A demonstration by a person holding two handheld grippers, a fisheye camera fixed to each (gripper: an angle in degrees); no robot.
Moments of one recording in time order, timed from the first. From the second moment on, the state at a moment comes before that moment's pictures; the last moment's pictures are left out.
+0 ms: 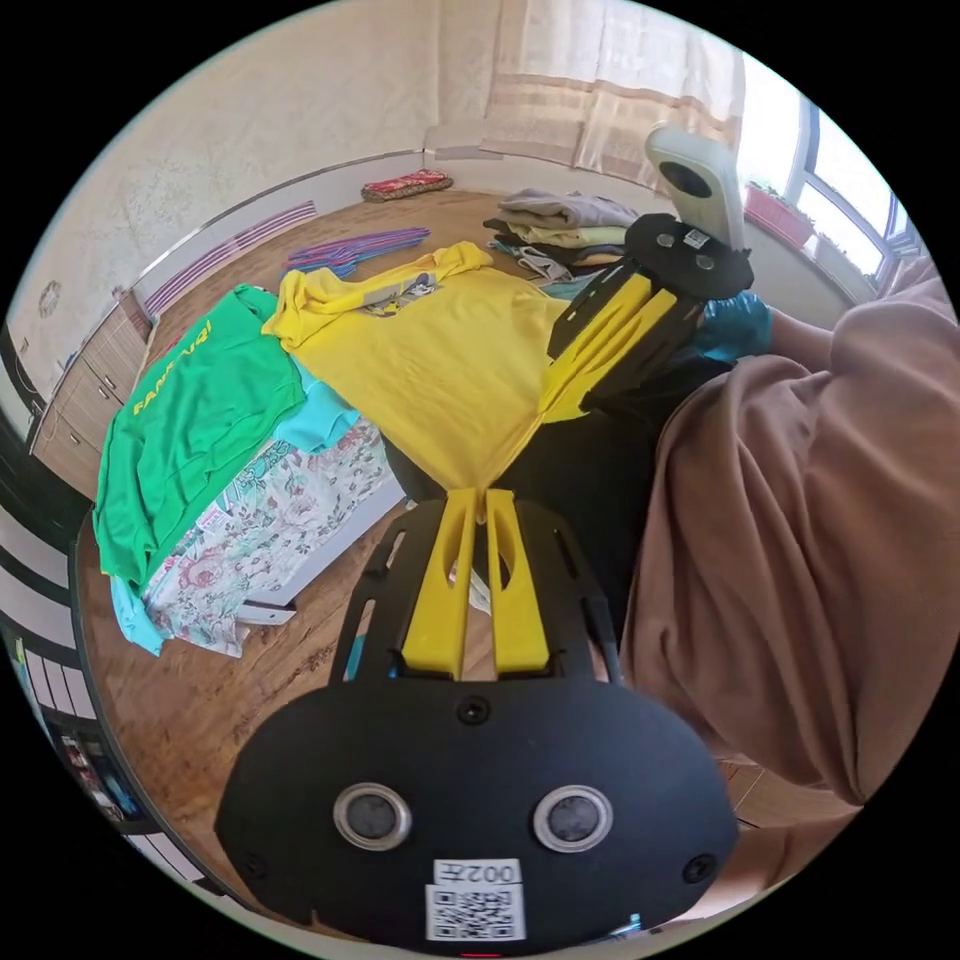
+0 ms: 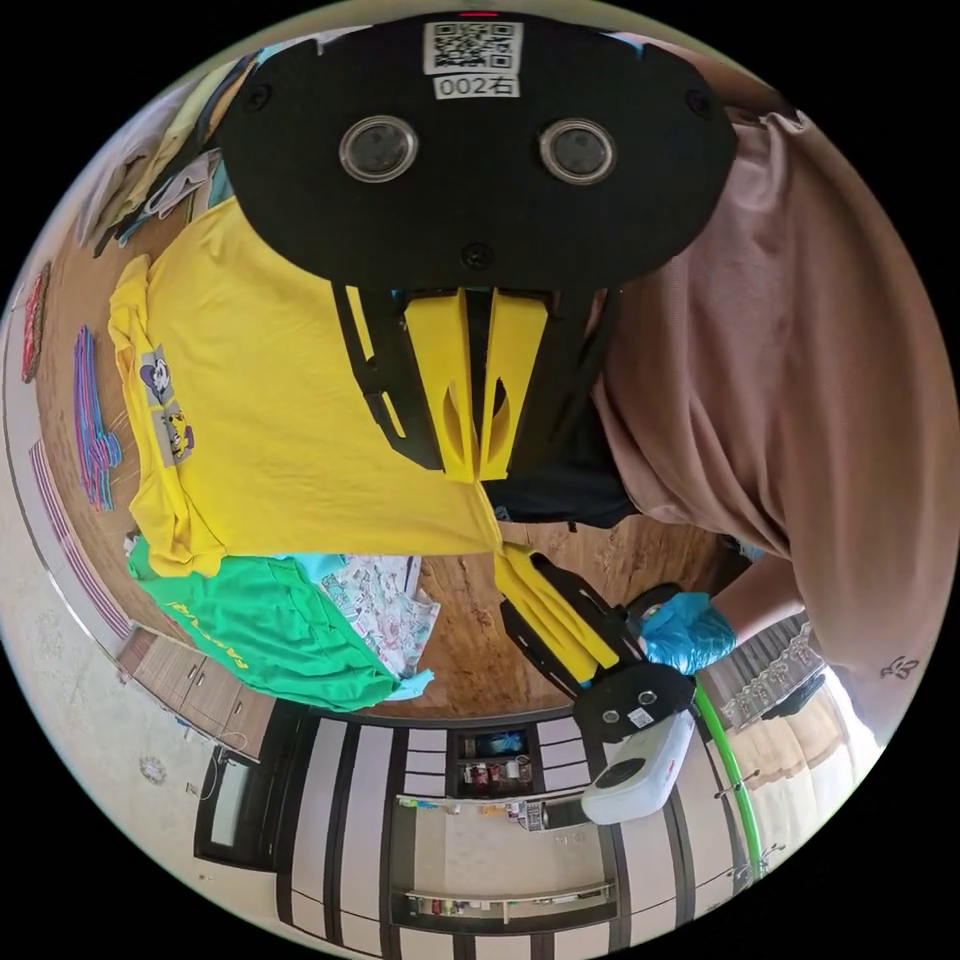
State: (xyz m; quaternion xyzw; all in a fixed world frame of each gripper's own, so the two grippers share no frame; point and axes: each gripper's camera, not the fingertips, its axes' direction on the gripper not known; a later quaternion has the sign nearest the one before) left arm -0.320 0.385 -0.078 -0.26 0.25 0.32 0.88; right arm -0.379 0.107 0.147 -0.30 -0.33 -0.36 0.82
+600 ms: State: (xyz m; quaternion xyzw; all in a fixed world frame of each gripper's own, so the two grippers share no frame) left arm -0.335 0.412 -0.092 -0.27 0.21 0.32 0.88; right arm -0.382 0.147 0.132 -0.33 -0.25 -0.38 0.83
